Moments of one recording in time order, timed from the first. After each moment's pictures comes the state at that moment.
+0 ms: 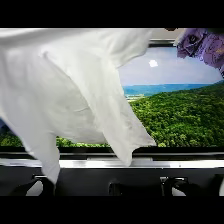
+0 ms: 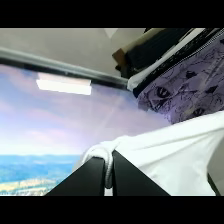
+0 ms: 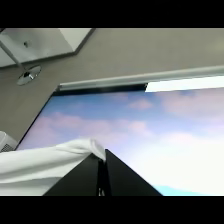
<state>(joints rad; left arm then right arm) 0.31 -1.02 1.58 0.65 -1.14 -1.43 0.10 -1.35 1.93 -1.02 0.90 1.62</state>
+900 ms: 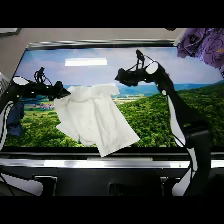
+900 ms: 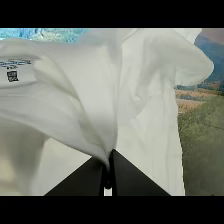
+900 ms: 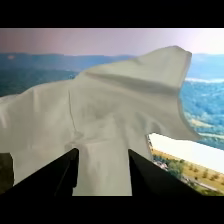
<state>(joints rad) 0.14 -1.74 1.47 0.73 -1.11 -1.38 0.21 -1.95 1.93 -0.84 1.01 1.58</state>
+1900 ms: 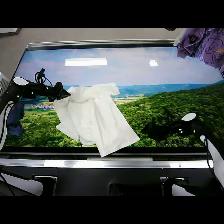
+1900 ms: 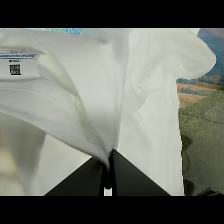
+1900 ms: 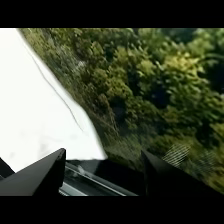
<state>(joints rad) 0.15 -1.74 1.47 0.73 -1.14 -1.39 -0.14 -1.34 0.68 -0.74 1.15 1.24</state>
